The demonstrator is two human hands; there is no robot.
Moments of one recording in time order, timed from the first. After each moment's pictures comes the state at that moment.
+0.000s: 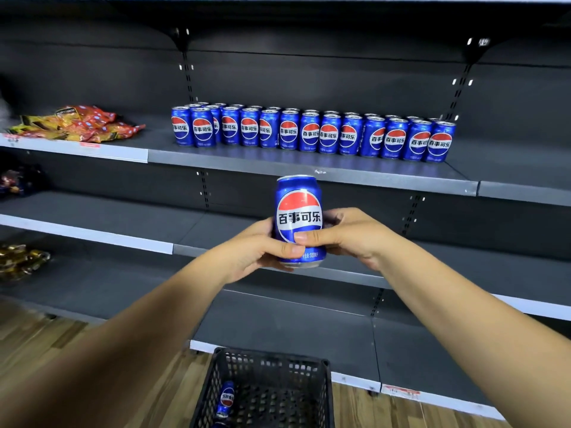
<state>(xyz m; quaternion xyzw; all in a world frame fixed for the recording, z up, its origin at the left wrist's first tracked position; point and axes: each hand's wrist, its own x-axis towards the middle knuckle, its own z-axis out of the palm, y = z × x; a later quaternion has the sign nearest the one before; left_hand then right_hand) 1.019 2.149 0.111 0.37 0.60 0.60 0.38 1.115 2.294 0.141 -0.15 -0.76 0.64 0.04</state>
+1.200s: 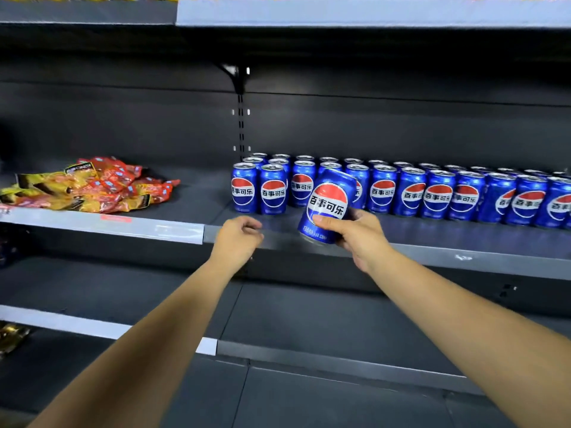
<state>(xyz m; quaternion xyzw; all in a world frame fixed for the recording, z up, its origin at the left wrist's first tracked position) 0.598 2.109 0.111 0.25 0.79 0.56 0.01 0.727 2.264 0.141 -0.21 -0.64 0.68 0.29</state>
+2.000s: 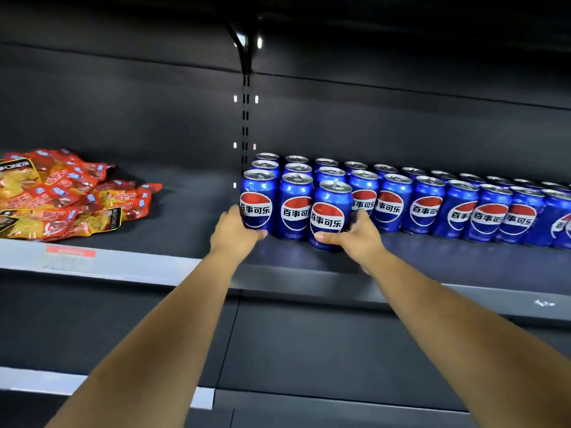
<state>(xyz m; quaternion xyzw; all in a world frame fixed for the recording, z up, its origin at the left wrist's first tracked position) 0.437 2.157 0.098 0.23 0.81 0.53 0.04 0.582 2.320 0.113 -0.31 -0.75 0.50 0.29</state>
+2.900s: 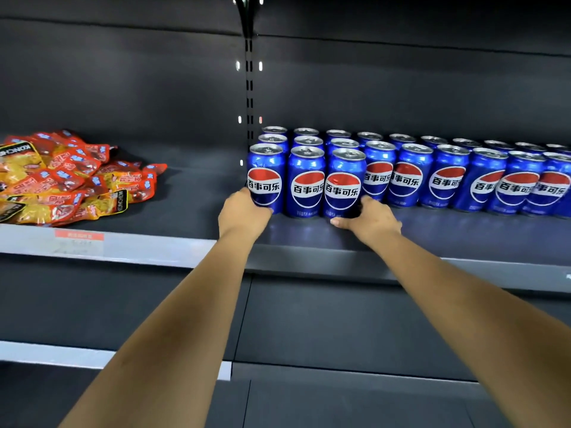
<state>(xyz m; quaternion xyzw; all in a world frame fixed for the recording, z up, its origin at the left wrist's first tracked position) 0.444 2.157 0.100 0.23 0.85 0.48 0.01 0.582 2.317 0.112 -0.43 -0.86 0.22 0.14</state>
